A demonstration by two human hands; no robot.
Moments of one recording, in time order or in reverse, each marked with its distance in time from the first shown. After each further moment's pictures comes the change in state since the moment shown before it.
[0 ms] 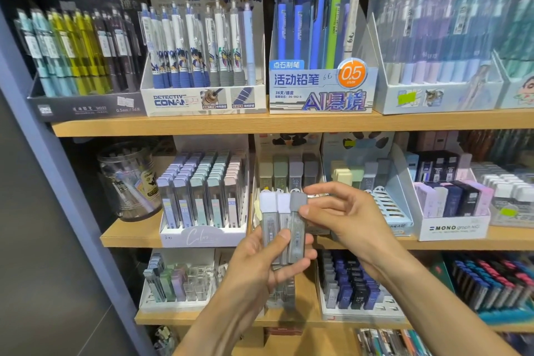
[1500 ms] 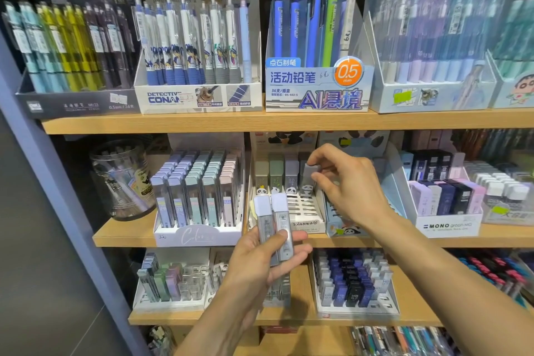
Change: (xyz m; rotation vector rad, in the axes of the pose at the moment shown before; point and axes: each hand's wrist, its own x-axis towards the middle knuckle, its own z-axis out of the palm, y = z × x) left_hand 0.008 -0.003 0.007 0.009 0.107 -0.043; right_hand 0.058 -0.003 -0.025 -0.837 0.160 -0.692
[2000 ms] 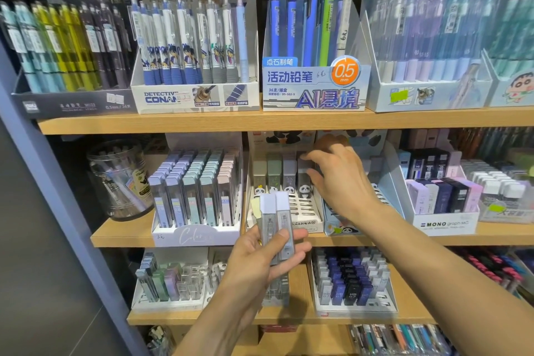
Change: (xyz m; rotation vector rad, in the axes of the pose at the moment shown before) left_hand -0.003 -0.002 -0.002 0.040 -0.051 0.046; right_hand 0.014 -0.003 0.012 -0.363 -0.091 0.039
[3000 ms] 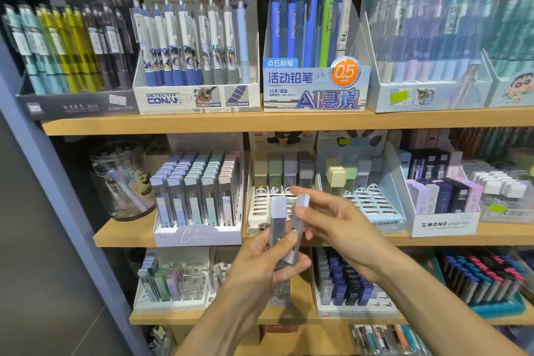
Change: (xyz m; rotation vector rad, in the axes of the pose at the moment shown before) left_hand 0.001 -0.007 -0.001 0.015 -0.047 -0.004; right_hand -0.065 -0.029 -0.014 1.367 -0.426 0.525
